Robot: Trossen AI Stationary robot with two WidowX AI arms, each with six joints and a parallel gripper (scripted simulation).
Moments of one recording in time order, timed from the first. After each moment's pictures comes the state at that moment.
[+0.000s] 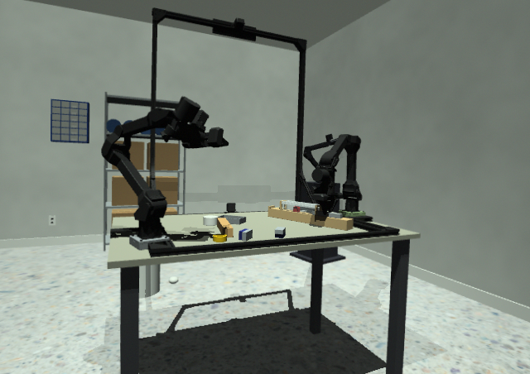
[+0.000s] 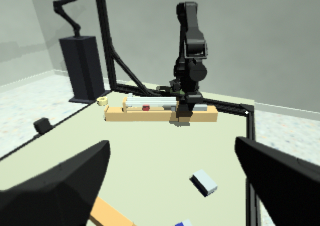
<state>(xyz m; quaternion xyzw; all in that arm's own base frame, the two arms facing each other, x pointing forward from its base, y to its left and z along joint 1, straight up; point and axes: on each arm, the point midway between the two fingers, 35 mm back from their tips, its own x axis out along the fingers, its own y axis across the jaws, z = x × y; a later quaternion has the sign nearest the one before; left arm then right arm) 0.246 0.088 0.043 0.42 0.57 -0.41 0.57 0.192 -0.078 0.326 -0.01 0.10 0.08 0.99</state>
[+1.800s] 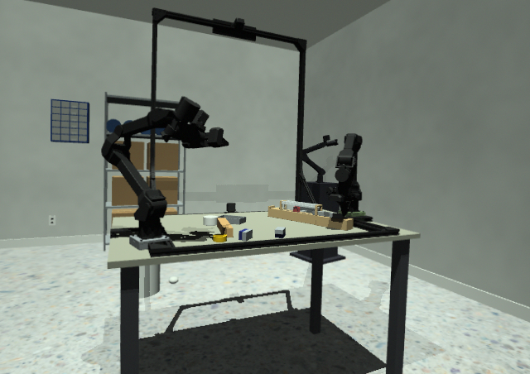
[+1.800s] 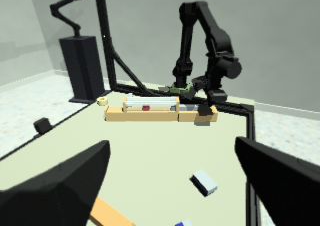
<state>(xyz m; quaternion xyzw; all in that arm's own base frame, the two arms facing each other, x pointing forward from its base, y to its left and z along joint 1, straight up) 0.218 0.169 0.048 0.42 0.57 -0.41 0.57 0.192 -0.078 0.326 -0.01 0.10 0.08 0.99</state>
